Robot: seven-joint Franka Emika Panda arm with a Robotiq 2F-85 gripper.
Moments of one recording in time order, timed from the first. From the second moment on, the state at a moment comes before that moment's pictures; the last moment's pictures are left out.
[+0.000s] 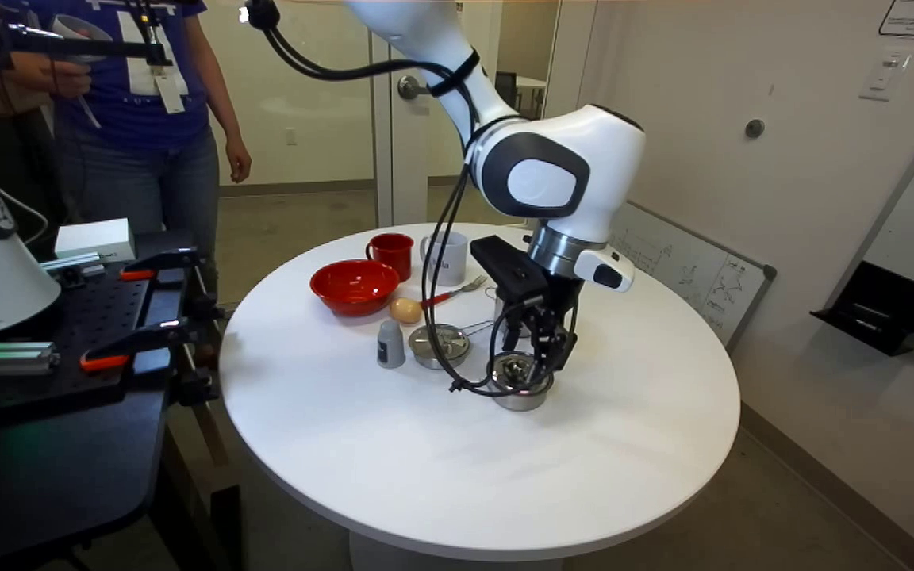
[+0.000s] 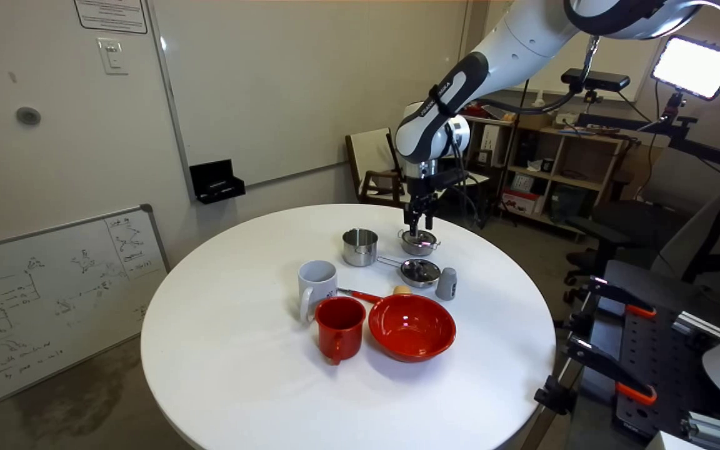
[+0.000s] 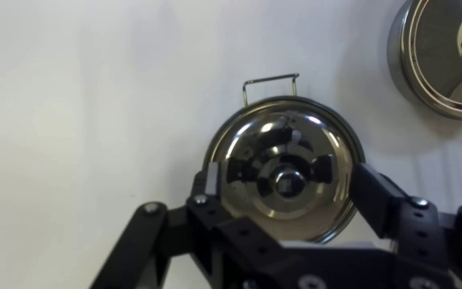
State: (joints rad) arm -0.32 1.00 -0.04 -1.45 -0.03 2.29 -0.26
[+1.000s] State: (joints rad) arm -0.32 1.01 -0.05 -1.40 -0.03 2.26 -0.25
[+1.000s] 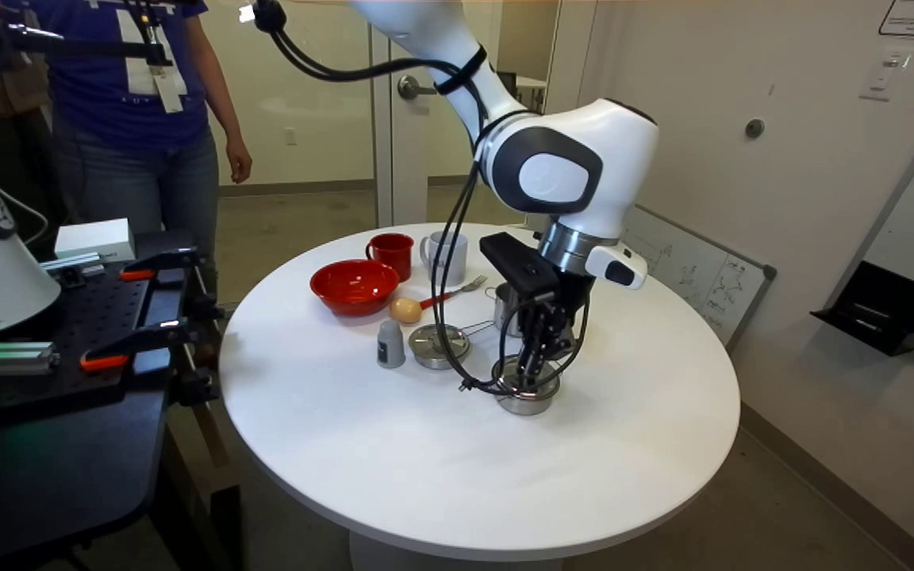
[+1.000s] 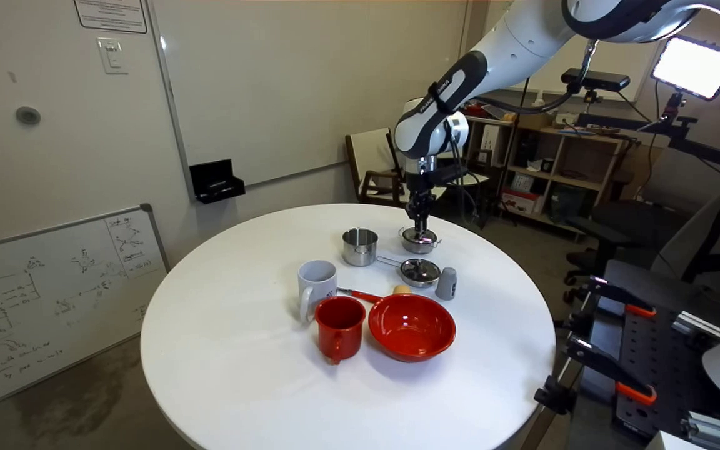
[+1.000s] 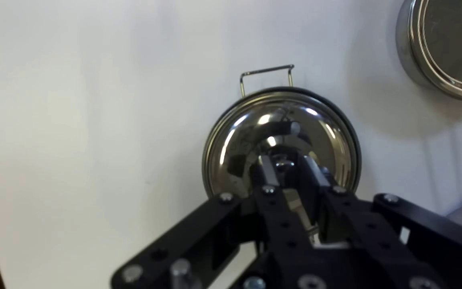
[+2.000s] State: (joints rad) arm -0.34 0.69 -0.12 -1.85 0.08 2.36 -0.07
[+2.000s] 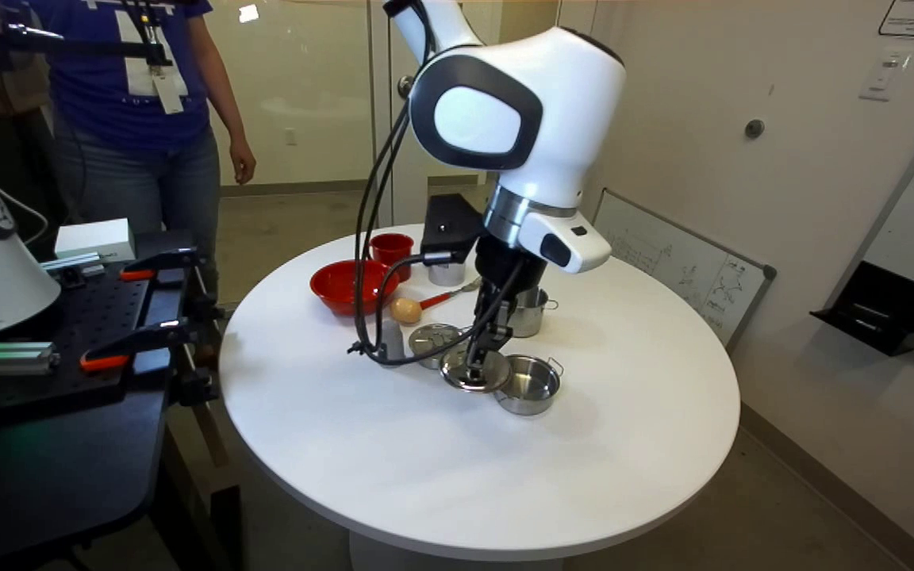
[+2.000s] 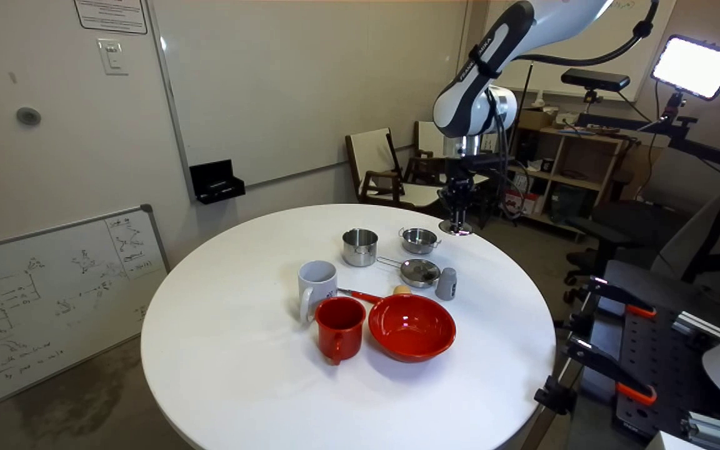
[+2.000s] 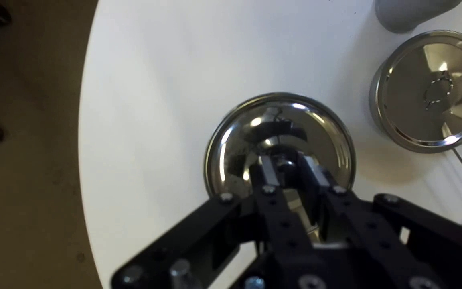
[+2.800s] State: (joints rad) arm -0.33 0.76 -0.12 -1.92 0.14 2.41 0.04
